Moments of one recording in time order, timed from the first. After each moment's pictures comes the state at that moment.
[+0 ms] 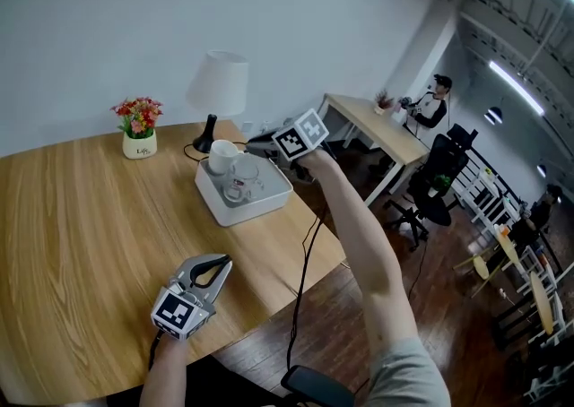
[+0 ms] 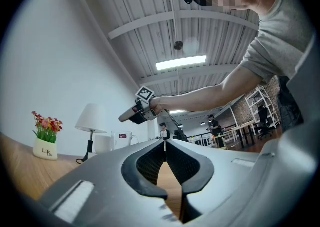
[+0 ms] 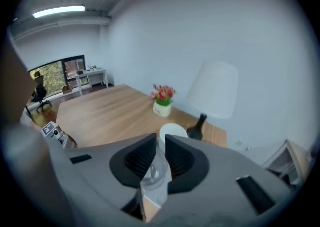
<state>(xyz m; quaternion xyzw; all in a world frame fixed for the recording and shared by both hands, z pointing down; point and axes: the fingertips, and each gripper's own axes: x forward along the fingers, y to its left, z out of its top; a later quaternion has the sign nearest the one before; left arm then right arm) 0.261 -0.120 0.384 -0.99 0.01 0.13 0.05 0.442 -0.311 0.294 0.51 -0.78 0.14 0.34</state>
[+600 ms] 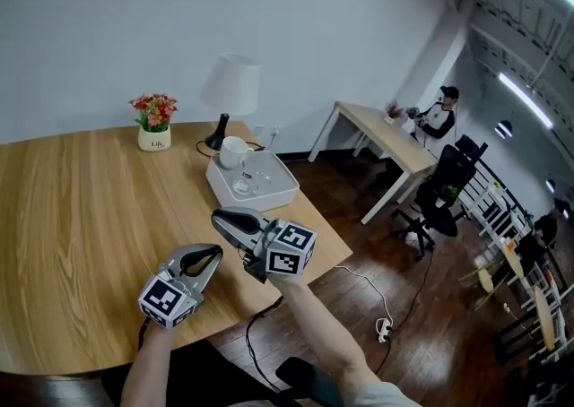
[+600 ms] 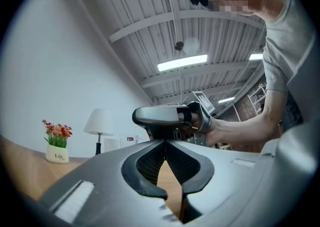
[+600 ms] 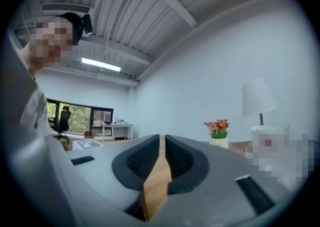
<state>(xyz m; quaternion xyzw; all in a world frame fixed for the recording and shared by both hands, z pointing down) 0.225 -0.121 0.378 -0.99 0.04 0.12 0.06 0.229 -0.170 0.323 0.44 -0.90 0.01 -0.01</state>
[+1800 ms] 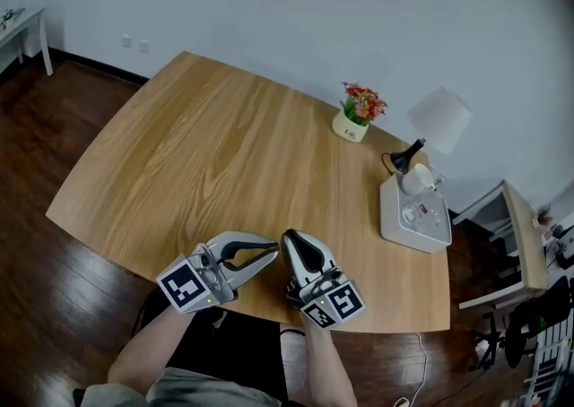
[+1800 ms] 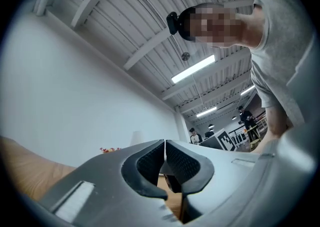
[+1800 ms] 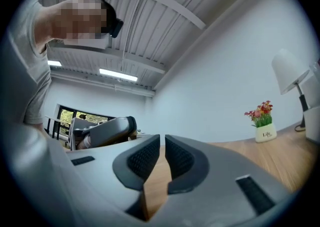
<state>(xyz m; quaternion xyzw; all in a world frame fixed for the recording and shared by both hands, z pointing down) 0.024 -0.122 0.364 -0.96 0.20 0.18 0.10 0.051 -0.161 0.395 0.35 -0.93 -0.04 -0.06</state>
